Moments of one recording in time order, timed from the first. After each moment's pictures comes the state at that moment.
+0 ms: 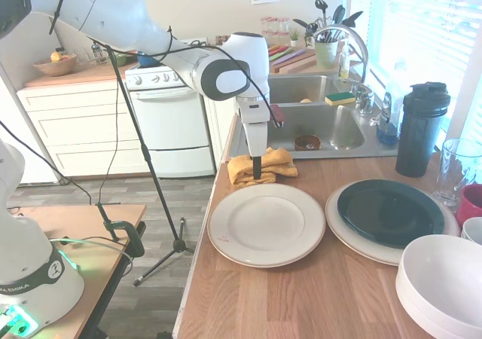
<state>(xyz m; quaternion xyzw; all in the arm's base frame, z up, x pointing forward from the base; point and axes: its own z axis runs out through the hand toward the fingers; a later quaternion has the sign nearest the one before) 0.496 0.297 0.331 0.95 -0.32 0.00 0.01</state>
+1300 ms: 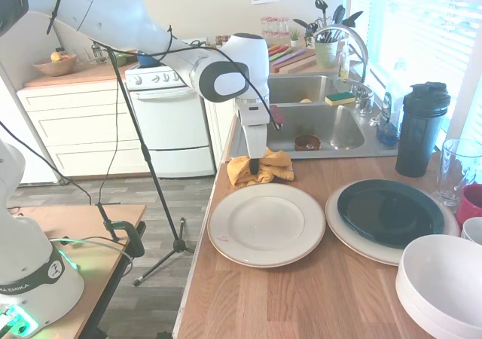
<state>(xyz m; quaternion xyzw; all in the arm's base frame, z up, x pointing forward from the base) 0.494 0.292 0.330 0.95 -0.32 -0.01 0.00</state>
